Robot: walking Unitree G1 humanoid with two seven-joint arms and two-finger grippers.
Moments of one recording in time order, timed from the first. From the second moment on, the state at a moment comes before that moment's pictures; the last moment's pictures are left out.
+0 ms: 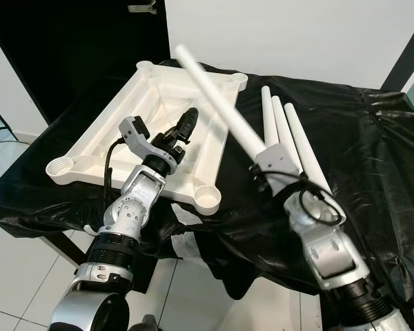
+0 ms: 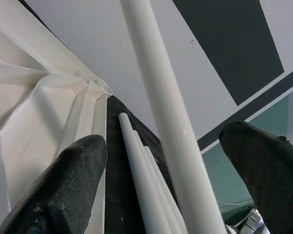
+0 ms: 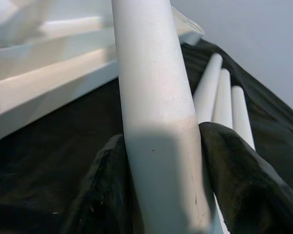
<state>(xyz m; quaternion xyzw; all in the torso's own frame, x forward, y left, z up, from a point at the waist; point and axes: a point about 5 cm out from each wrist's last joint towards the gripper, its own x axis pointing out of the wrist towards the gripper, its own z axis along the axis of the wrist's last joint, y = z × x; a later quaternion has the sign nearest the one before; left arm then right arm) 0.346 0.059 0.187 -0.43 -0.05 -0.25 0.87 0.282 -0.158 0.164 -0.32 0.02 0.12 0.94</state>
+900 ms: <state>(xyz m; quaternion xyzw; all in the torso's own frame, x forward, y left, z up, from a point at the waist) 0.345 0.052 0.186 -0.41 -0.04 -0.26 0.88 0.258 -0.139 0.160 -0.39 -0.08 0.27 0.88</state>
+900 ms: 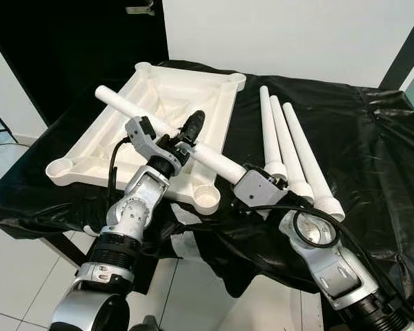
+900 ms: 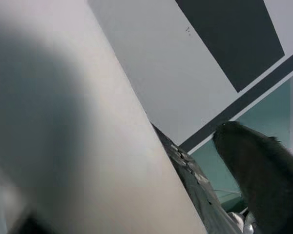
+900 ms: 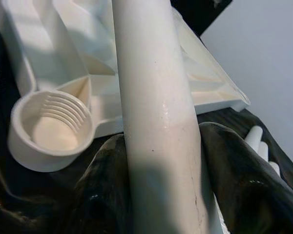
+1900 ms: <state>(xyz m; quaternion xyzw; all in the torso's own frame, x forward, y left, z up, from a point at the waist) 0.334 0.048 0.208 -0.41 -0.10 -0.29 0.86 0.273 -0.136 0.167 -0.20 -0.01 0.29 0.94</state>
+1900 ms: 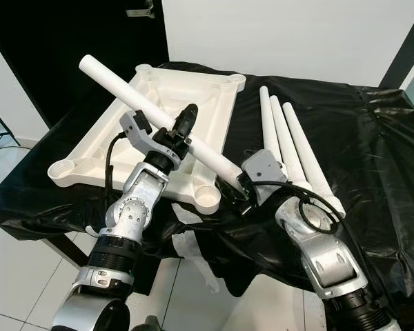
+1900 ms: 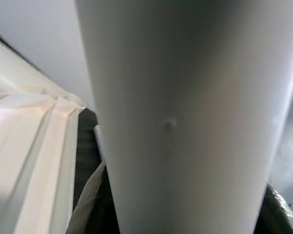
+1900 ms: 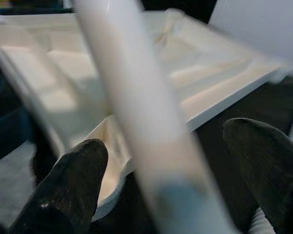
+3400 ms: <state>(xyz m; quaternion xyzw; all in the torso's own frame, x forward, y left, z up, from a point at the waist) 0.285 0.054 0.178 -0.23 0.03 -0.42 0.88 0.301 -0.171 0.167 -0.10 0.05 0.23 0.97</state>
